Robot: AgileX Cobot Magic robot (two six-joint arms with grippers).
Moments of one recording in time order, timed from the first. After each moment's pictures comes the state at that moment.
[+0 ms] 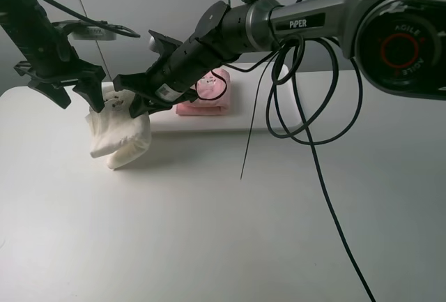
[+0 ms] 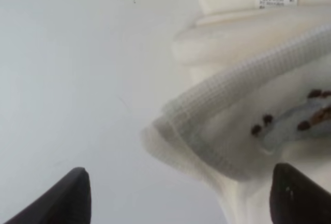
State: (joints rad) left arm -0.11 1.95 -1.49 -0.06 1.08 0.16; right arm 0.68 2.39 -1.86 0.90 0.73 -0.41
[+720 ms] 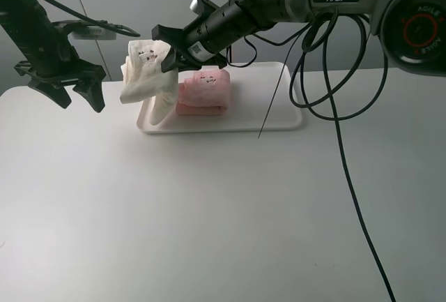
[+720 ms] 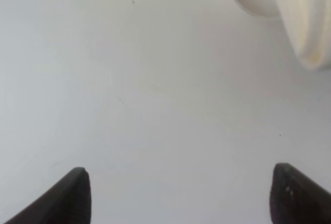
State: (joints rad) left arm -0.11 1.95 -1.49 -0.07 1.08 0.16; right arm 0.51 2.39 -1.97 0.94 0.74 -0.36
